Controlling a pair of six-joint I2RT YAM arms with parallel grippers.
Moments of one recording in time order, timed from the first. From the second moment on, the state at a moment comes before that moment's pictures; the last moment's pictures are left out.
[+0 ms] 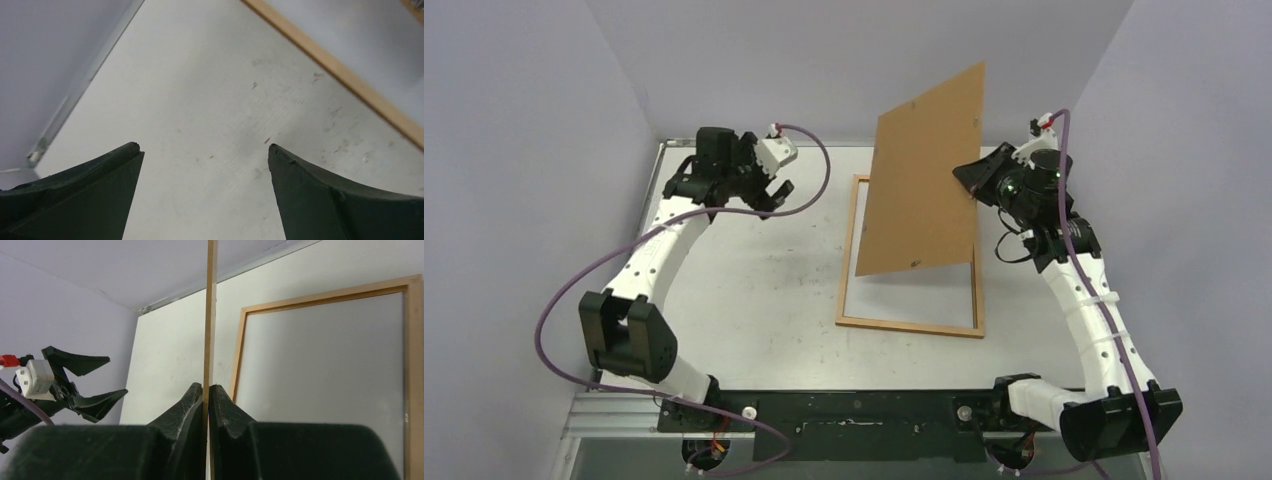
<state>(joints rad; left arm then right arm) -0.20 1.49 1.39 -0.55 0.33 0.72 0.14 1.17 1.22 -0.33 -0.27 0.69</state>
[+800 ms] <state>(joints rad) -0.48 2.06 1.56 -0.40 0.25 -0.01 0.10 1.02 1.27 -0.58 -0.08 0.59</state>
